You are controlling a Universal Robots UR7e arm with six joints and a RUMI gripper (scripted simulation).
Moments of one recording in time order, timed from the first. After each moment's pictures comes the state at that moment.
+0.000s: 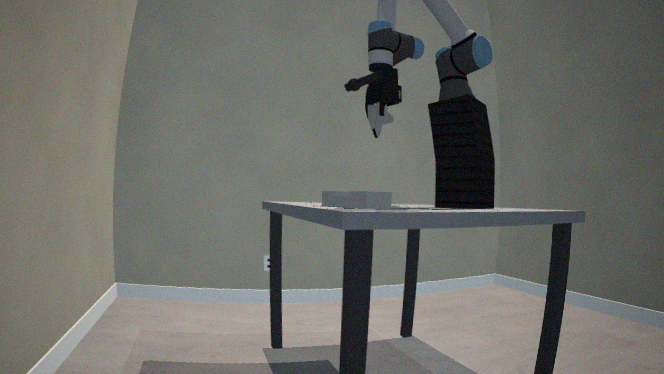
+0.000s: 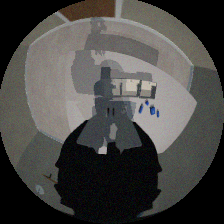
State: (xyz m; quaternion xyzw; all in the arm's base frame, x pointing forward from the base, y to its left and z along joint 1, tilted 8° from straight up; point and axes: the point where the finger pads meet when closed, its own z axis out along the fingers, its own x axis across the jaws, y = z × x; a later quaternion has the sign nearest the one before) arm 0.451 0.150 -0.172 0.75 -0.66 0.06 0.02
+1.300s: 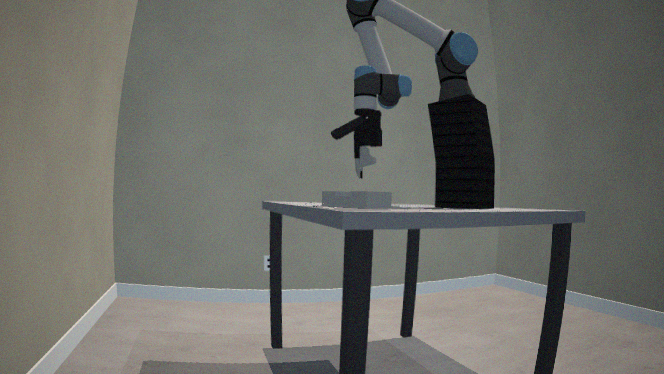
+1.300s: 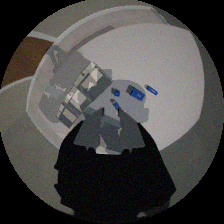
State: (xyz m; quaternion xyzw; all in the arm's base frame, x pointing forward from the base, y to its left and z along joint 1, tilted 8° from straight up) arm 0.425 -0.043 -0.259 0.46 -0.89 0.07 0.00
